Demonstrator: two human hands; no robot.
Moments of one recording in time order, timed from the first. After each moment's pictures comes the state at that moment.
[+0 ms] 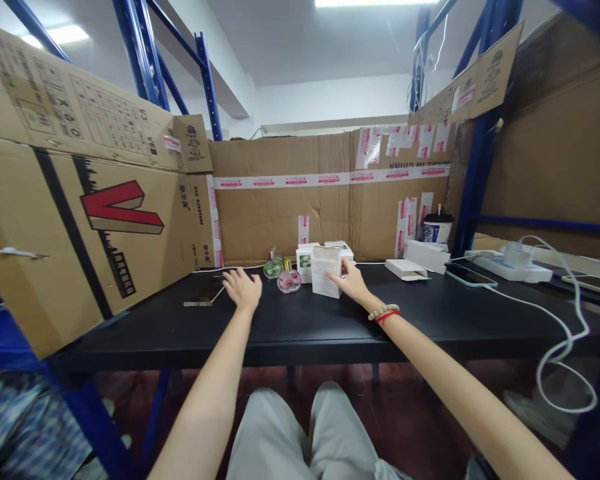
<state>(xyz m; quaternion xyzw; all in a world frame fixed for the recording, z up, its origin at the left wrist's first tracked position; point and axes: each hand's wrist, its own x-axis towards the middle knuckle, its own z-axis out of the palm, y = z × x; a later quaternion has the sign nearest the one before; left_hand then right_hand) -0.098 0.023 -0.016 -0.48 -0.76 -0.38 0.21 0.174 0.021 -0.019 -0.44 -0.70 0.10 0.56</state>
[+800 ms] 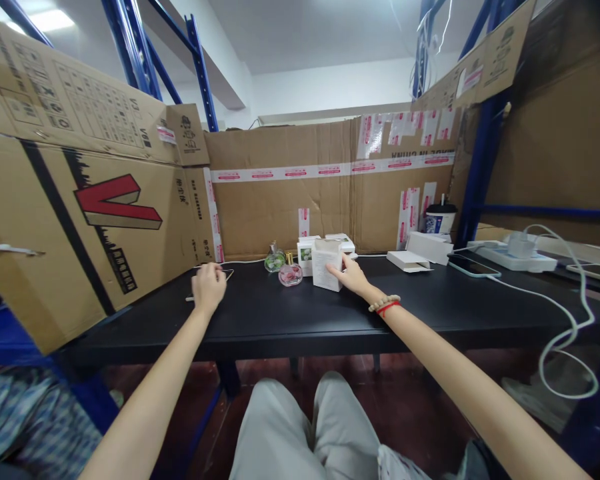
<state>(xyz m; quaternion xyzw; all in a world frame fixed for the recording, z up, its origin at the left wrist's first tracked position) -0.187 0.000 -0.007 -0.57 -0.67 -0.42 0.21 0.175 0.021 -0.019 -0.46 -0.73 0.11 0.49</state>
